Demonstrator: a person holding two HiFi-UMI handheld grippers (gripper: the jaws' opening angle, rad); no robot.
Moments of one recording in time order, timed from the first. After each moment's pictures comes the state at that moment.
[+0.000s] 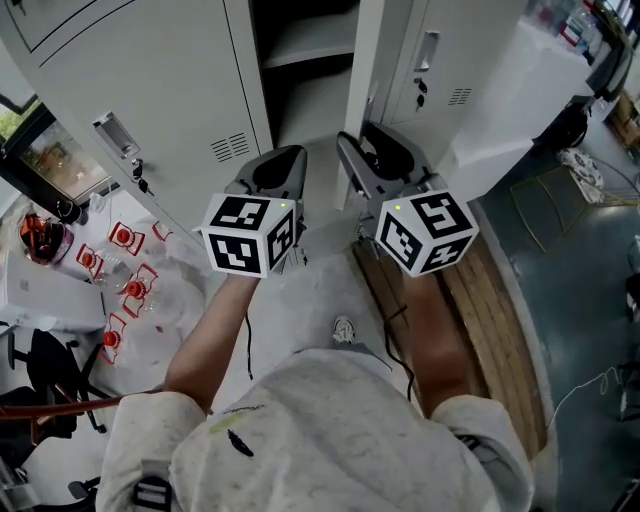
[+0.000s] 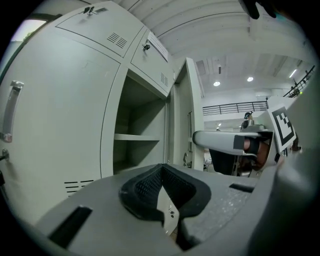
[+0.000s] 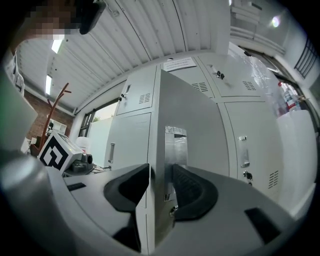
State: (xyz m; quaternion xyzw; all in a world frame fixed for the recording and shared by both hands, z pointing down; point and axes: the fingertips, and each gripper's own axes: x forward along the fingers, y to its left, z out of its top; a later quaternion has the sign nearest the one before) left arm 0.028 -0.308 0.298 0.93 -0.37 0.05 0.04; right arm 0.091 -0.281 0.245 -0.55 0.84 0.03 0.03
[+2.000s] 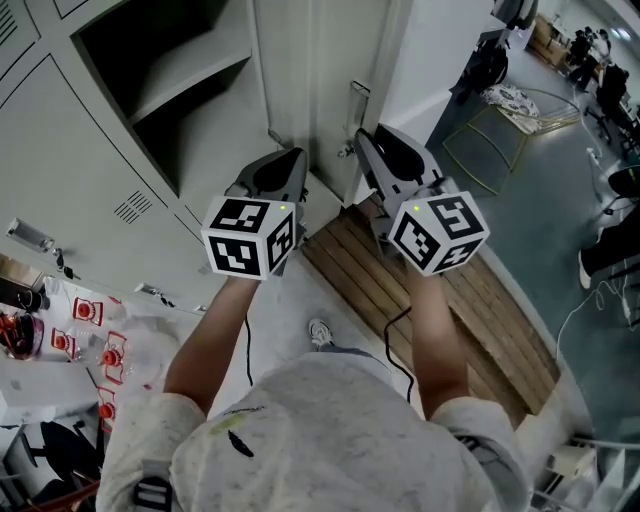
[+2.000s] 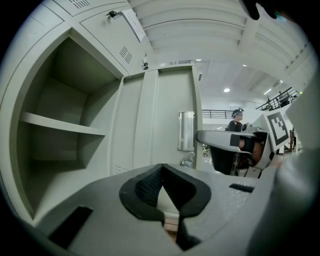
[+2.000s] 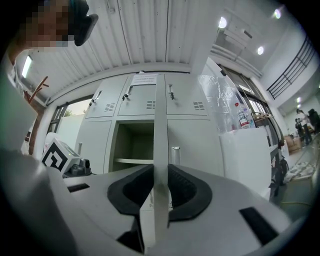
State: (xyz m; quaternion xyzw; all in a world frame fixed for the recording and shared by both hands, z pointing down) left arm 0.211 -0.276 0.304 0.98 -0.20 0.04 0.05; right arm 0.279 -0.223 0.245 -0.68 0.73 0.04 0.05
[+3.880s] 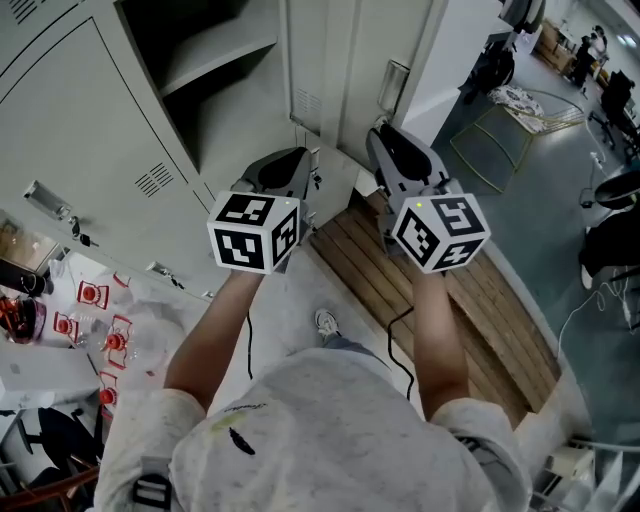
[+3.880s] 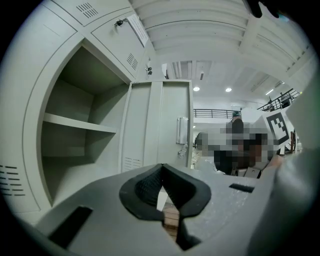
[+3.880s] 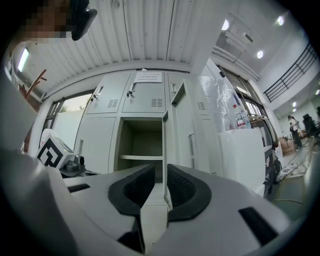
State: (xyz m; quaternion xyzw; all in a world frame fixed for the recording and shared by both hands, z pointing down) left arm 0.162 -0.256 0.309 0.97 -0.21 0.05 0.05; right arm 0.242 -0.201 0.252 -0.70 0.71 0.03 0.04
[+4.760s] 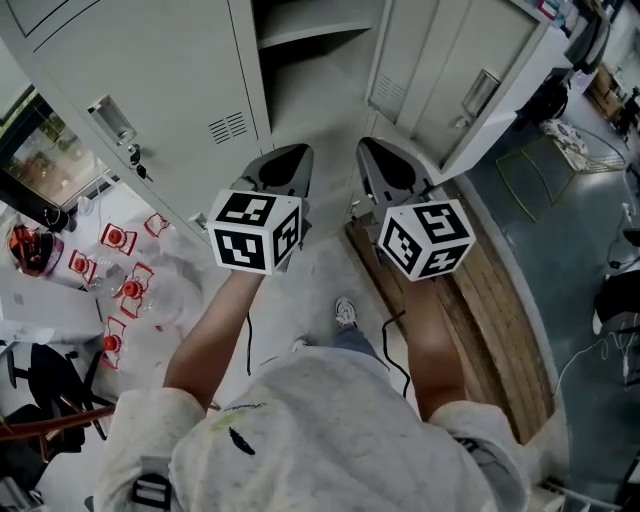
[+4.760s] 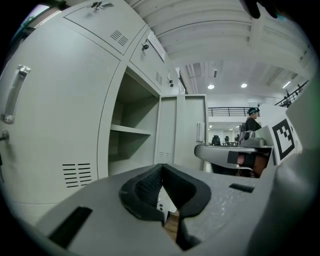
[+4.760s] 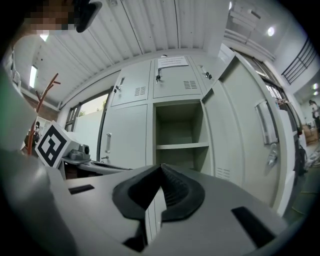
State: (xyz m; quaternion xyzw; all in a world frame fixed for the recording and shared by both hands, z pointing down) left arm 0.021 -0.269 0.317 0.95 -0.31 0.05 0.06; right arm 0.089 -0.235 0.288 -0.62 0.79 0.00 0.02
